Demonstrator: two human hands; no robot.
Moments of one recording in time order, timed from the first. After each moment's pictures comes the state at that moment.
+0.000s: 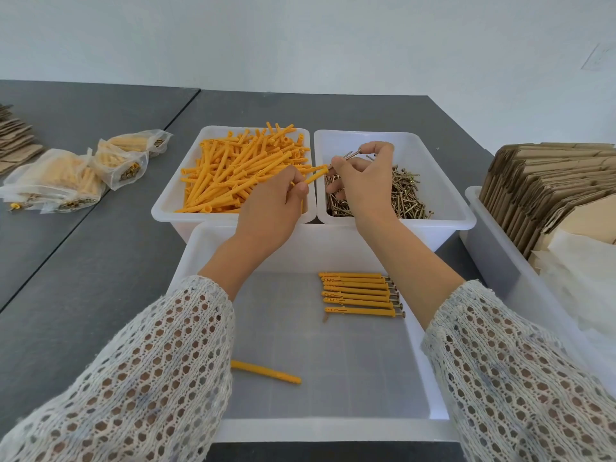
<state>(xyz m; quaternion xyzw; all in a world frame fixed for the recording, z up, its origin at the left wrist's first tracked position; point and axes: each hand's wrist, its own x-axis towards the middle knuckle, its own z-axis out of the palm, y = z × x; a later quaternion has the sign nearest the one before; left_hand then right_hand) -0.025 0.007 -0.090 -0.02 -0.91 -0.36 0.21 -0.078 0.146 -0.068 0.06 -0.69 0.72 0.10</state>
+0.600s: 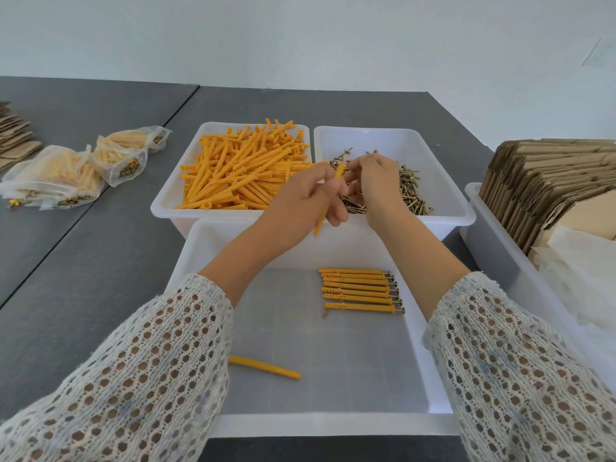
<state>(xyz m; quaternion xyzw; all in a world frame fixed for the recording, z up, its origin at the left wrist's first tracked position) -0.008 0.035 -0.067 -0.15 -0.81 -0.57 0.07 -0.091 0.163 -0.069 -0.02 -0.71 0.71 0.03</state>
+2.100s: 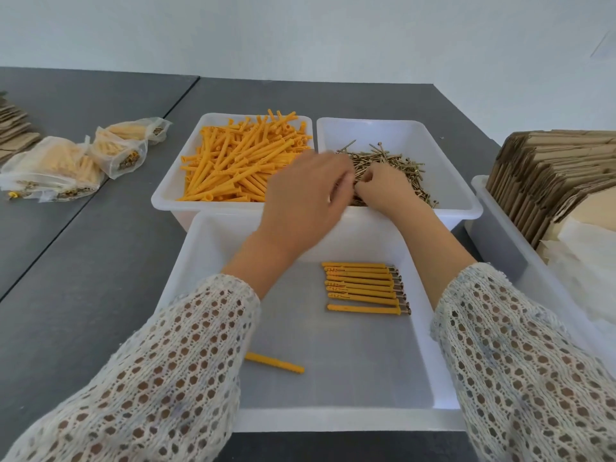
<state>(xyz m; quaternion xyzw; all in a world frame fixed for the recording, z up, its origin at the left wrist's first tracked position) -0.009 0.044 -0.076 -0.16 -0.89 -0.18 0.39 -0.122 0.185 -0.093 0.08 -0.96 0.26 0.00</state>
